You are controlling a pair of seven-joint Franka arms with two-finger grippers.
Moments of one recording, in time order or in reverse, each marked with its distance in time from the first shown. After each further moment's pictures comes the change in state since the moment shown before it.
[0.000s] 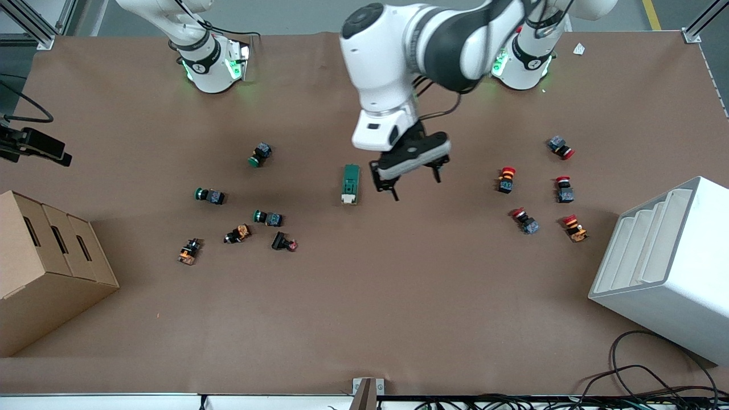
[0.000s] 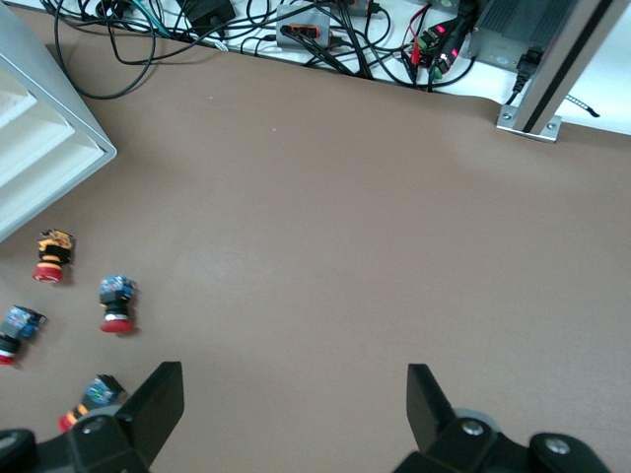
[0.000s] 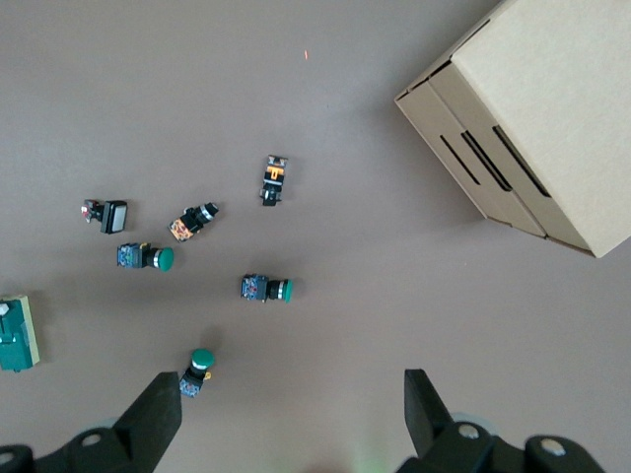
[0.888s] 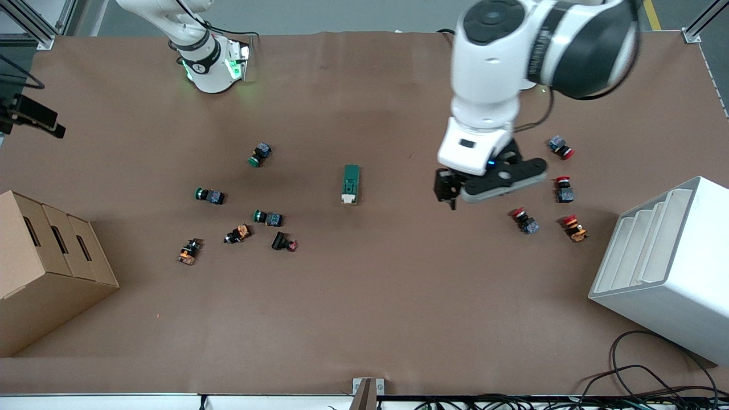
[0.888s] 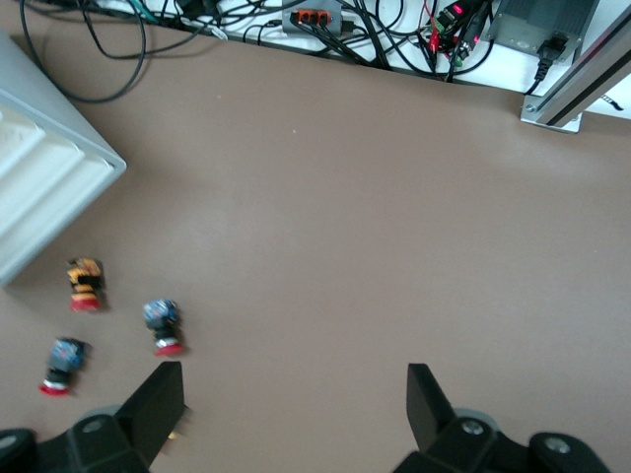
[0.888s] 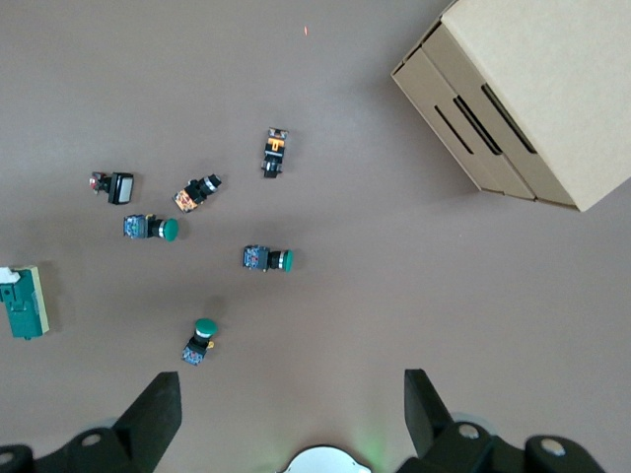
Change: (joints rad) left arm 0.244 -0.094 -0.001 0.011 -0.236 0.000 0.413; right arm 0.000 -0.135 -0.001 -0.084 0.000 -0.044 0.000
